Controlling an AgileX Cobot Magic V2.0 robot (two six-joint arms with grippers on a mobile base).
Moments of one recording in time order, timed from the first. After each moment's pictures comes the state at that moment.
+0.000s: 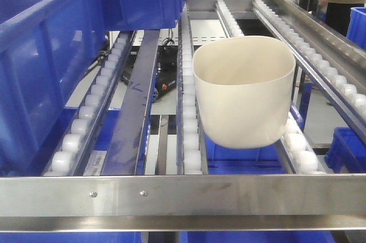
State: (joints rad) left arm -0.16 -0.01 0.01 -0.07 0.08 0.10; right arm 0.06 0.46 -0.39 -0.04 0.02 0.15
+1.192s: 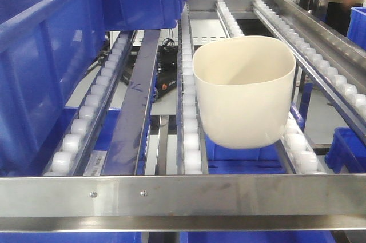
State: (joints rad) left arm -0.16 -0.01 0.01 -0.07 0.08 0.10; right arm 0.06 -0.01 0.03 -0.05 0.08 0.15
